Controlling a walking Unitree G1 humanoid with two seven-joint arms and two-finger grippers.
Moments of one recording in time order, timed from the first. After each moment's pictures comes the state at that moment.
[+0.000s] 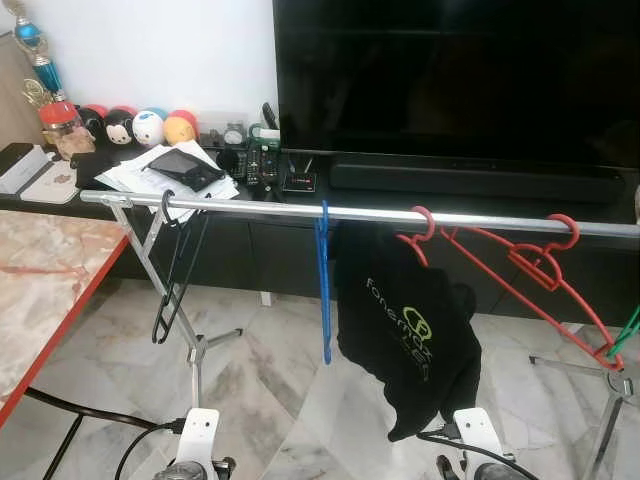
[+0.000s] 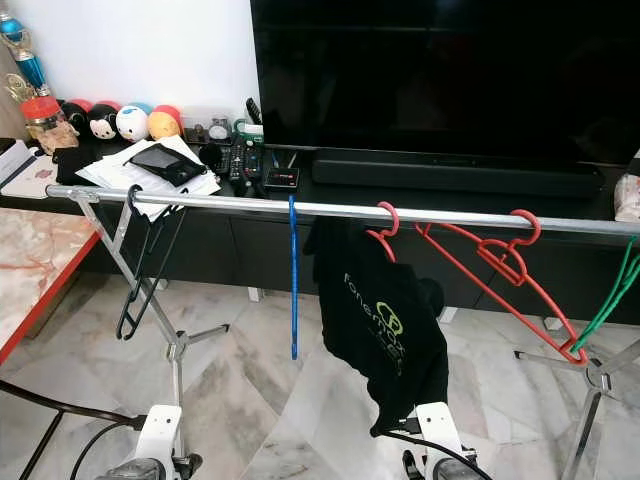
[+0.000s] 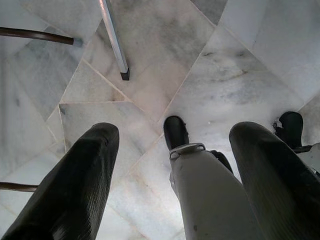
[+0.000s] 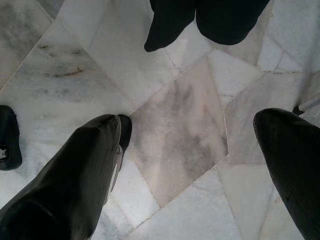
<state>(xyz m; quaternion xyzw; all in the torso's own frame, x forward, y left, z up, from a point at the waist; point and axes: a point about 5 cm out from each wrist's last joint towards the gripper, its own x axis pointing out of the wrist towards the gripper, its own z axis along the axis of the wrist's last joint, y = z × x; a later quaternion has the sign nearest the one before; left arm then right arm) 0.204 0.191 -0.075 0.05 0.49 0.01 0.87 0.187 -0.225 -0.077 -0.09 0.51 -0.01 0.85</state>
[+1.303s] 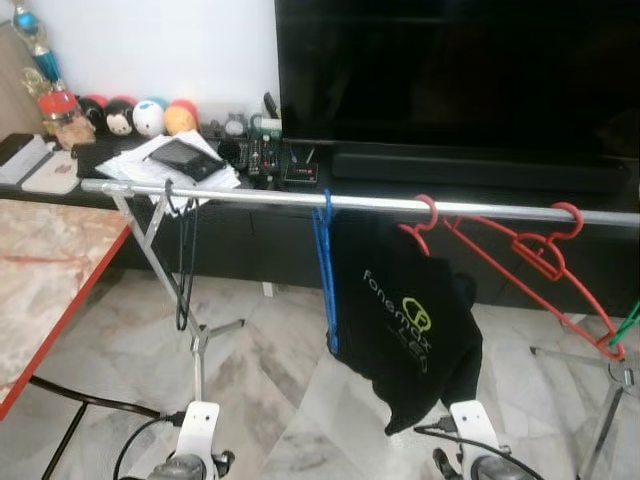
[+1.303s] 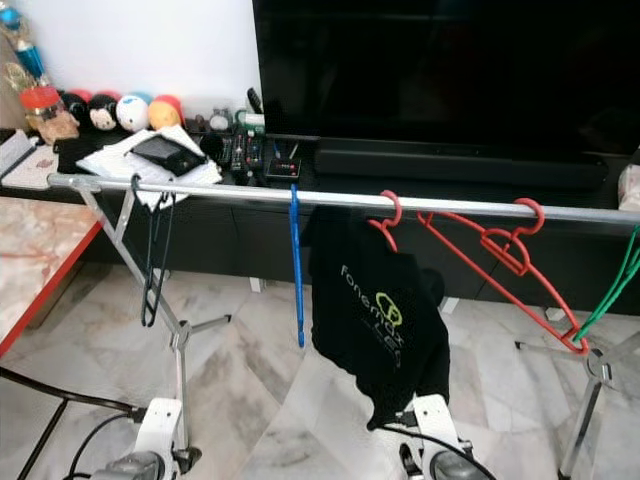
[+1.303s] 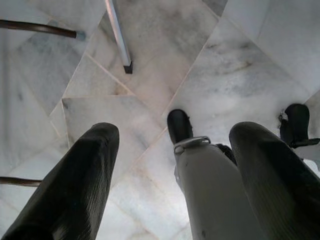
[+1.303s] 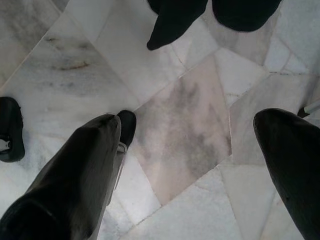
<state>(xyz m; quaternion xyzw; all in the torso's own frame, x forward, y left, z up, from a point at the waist) 0.211 0.192 -0.071 0.06 0.48 0.01 0.88 0.195 -0.223 -0.074 -0.10 0.51 0.00 0.86</state>
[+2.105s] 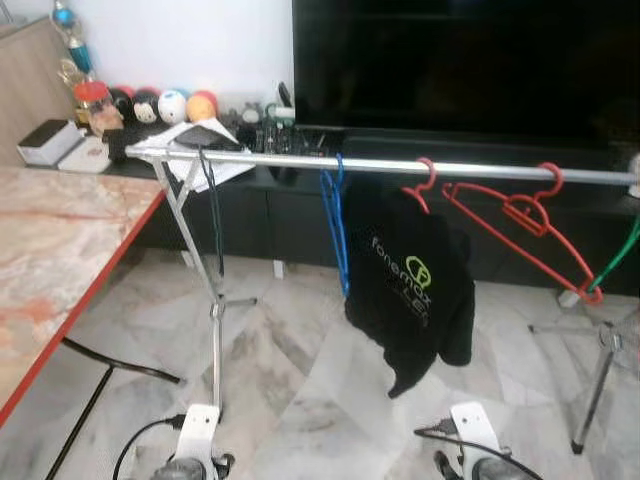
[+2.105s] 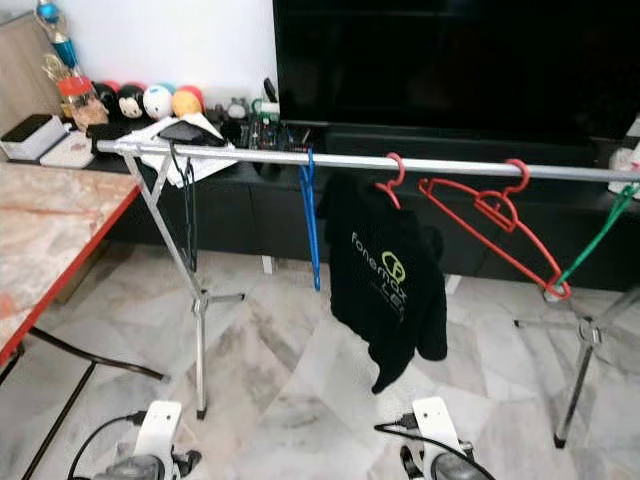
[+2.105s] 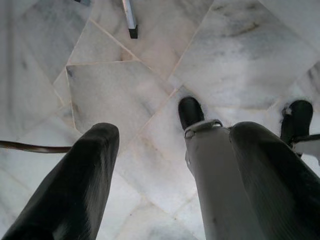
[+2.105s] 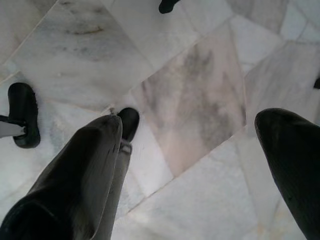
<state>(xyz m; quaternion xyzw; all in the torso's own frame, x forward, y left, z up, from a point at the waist) 0.202 0.190 -0.076 0.06 0.49 0.01 0.87 0.193 -0.225 -0.074 -0.10 0.51 0.01 0.86</state>
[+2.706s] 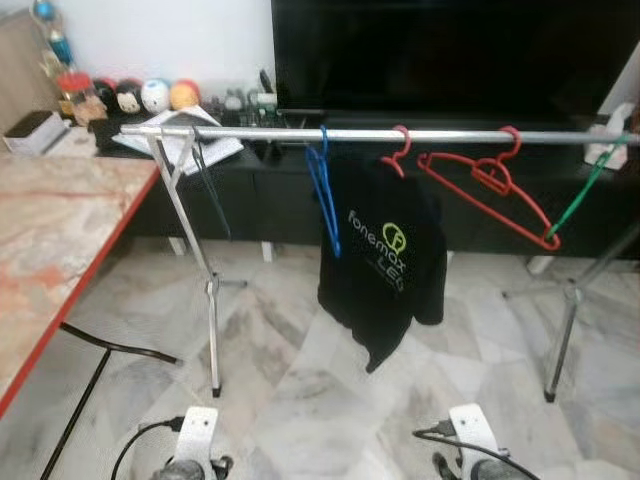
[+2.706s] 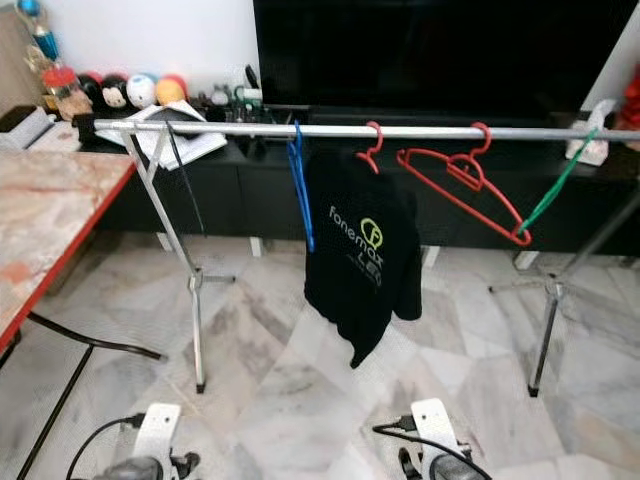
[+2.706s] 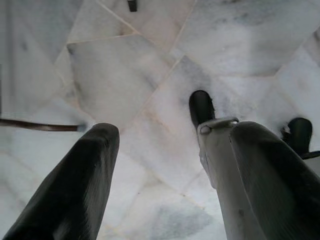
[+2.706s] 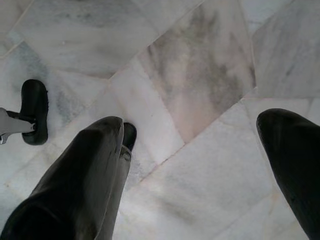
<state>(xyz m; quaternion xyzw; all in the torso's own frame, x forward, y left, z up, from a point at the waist) 0.208 0.194 -0.072 0.06 0.48 0.01 0.88 0.190 -0.222 -0.076 -0.10 0.51 0.01 0.85</state>
